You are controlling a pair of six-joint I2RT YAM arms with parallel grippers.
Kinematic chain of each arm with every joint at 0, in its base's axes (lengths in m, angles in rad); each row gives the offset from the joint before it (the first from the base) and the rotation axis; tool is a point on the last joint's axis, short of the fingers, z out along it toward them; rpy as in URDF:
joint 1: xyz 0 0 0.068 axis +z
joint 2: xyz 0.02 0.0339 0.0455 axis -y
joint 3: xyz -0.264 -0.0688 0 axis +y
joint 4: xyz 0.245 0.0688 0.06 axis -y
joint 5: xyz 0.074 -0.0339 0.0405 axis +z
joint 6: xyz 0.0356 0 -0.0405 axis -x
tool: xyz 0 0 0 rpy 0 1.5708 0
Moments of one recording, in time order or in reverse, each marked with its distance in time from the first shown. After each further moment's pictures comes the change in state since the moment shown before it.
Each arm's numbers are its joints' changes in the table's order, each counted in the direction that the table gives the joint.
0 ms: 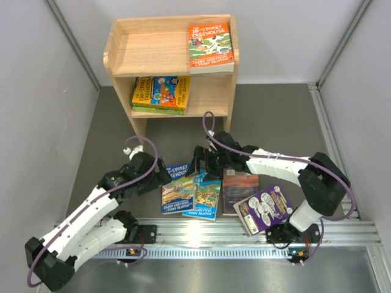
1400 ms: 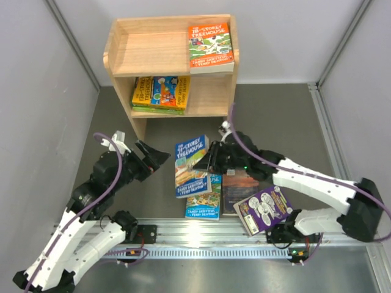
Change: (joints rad) left arm 0.045 0.264 -0.121 0.152 -0.166 0.142; right arm 0.108 0.275 -0.006 -0.082 -0.250 -0.126
